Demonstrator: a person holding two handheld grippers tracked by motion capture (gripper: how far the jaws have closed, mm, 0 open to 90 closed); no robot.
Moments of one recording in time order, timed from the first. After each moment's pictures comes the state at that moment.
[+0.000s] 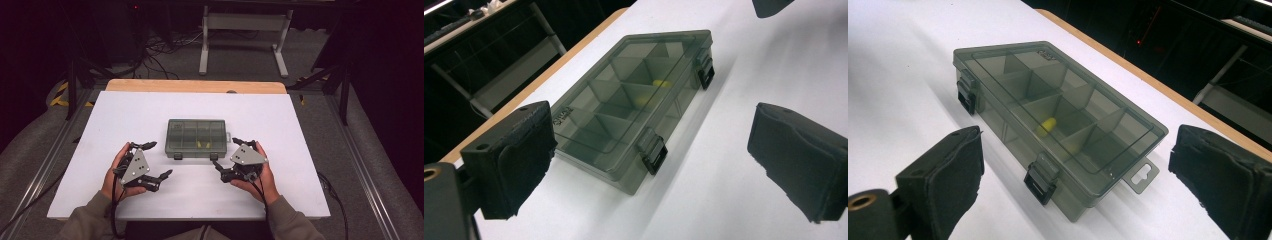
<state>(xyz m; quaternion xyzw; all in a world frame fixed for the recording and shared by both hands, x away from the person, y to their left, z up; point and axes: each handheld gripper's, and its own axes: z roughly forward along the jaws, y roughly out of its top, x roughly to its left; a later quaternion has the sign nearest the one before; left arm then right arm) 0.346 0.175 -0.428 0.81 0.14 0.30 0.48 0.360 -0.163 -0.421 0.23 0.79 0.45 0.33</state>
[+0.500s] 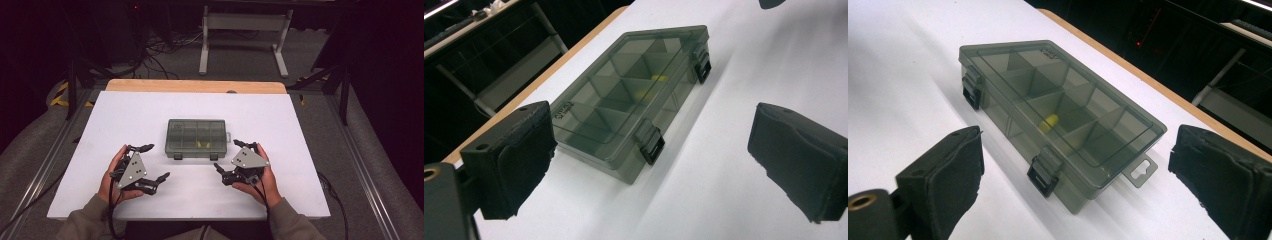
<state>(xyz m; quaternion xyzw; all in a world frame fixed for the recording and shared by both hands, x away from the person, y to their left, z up) 0.337 0.181 -0.429 0.82 0.14 0.31 0.47 0.352 -0.166 -0.421 0.22 0.80 0.45 0.33</state>
